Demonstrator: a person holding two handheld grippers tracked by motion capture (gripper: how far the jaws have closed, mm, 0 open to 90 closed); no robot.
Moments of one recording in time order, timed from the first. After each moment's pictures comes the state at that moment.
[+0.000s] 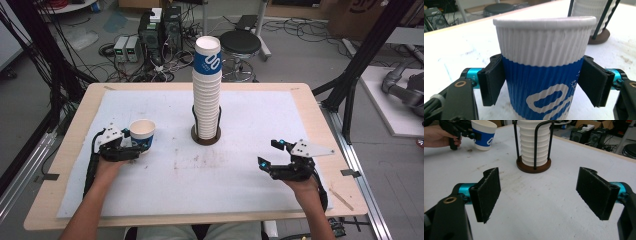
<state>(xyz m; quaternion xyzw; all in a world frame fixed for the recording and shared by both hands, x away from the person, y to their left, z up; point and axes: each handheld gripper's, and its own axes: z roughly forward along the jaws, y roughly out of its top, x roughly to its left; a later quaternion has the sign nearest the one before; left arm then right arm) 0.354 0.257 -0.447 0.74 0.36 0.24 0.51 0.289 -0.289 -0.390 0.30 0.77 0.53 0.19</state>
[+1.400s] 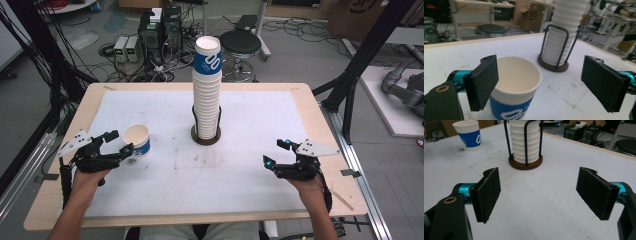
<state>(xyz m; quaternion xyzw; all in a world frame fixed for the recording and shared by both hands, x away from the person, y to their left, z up) 0.296 0.279 -0.399 0.66 0.37 0.20 0.62 0.289 -0.302 -0.391 0.32 0.77 0.52 0.20</state>
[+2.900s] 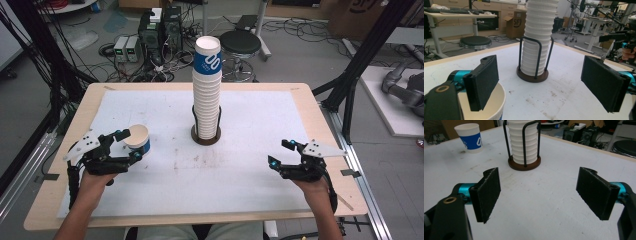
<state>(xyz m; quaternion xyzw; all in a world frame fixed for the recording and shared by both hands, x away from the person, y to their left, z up) 0.284 0.248 -0.384 0.67 0.31 0.20 0.64 0.285 -0.313 -0.386 0.33 0.76 0.52 0.20</state>
